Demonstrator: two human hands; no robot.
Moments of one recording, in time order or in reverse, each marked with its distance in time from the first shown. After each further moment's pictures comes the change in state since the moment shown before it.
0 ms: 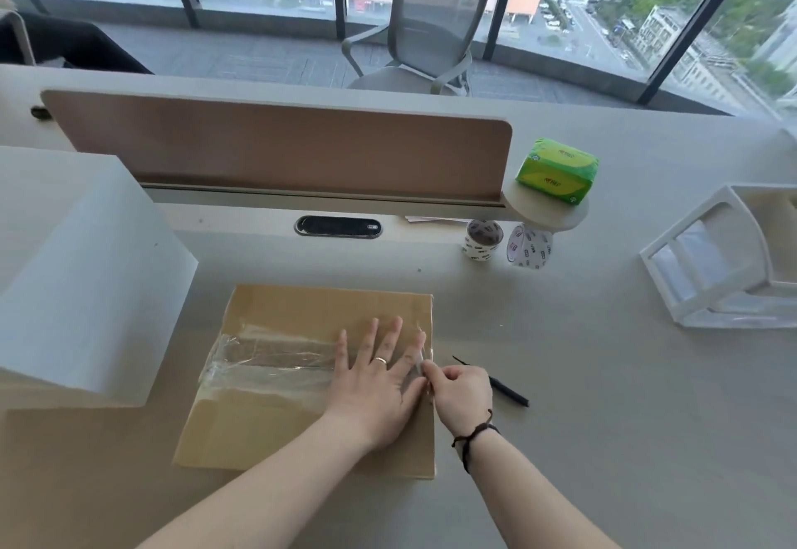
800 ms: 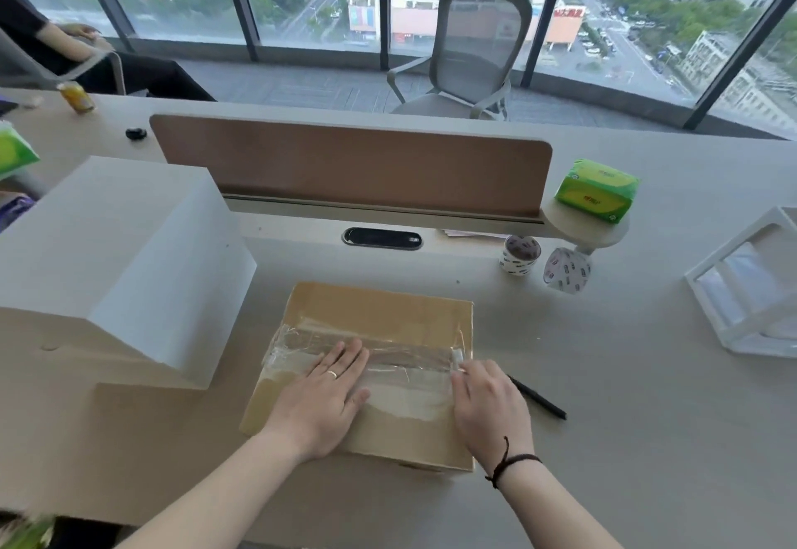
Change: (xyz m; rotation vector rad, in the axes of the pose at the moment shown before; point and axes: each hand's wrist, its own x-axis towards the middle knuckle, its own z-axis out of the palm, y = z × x) left_hand -0.069 -0.112 0.005 -0.117 -0.001 -0.022; right_hand -0.038 0.001 0.000 -0.527 0.095 -0.559
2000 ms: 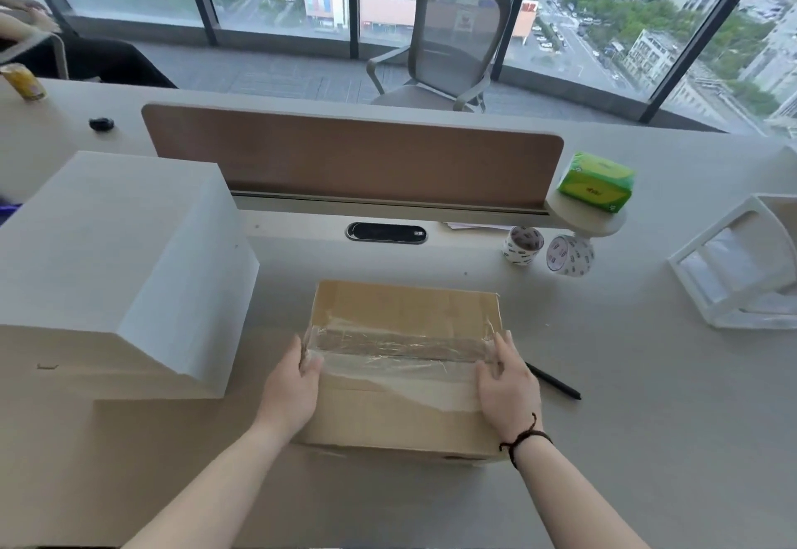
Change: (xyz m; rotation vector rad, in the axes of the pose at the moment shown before) left_hand -0.010 -0.088 -0.010 -0.859 0.241 -0.434; right_hand 0.001 -0.046 0.016 0.339 0.066 0.349
